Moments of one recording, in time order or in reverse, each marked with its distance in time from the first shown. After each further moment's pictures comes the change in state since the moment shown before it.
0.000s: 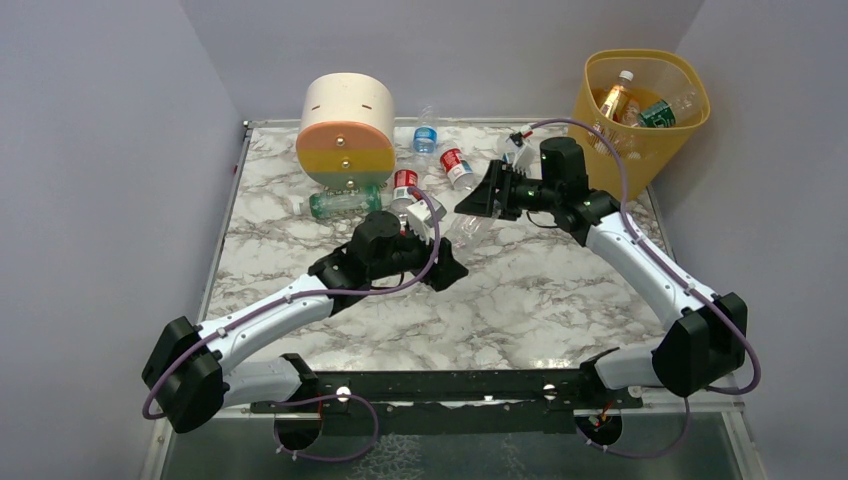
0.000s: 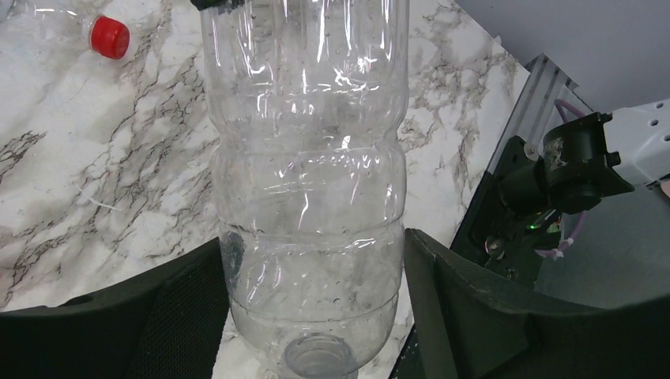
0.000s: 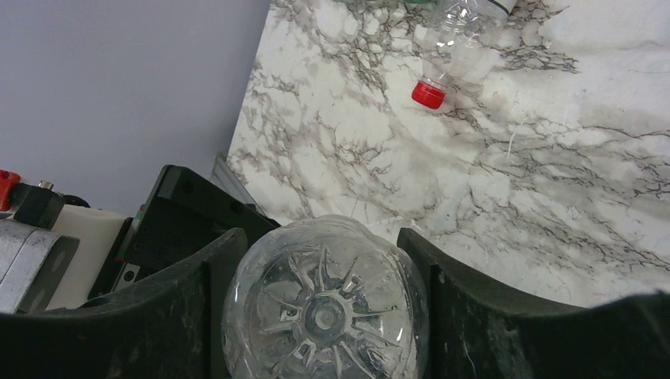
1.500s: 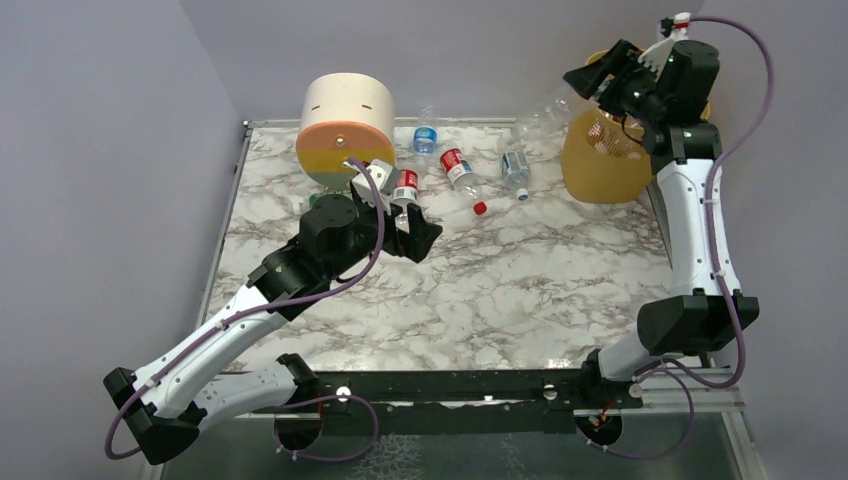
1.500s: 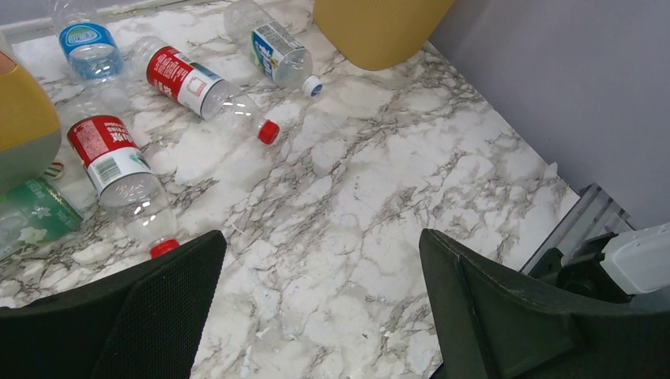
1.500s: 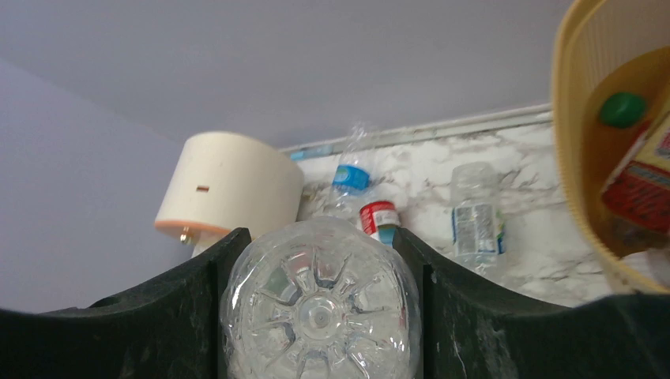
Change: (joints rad) left arm -0.002 -0.216 0.275 -0.360 -0.356 0.003; right arm -0.406 0.179 0.647 -0.162 0.237 -0.091
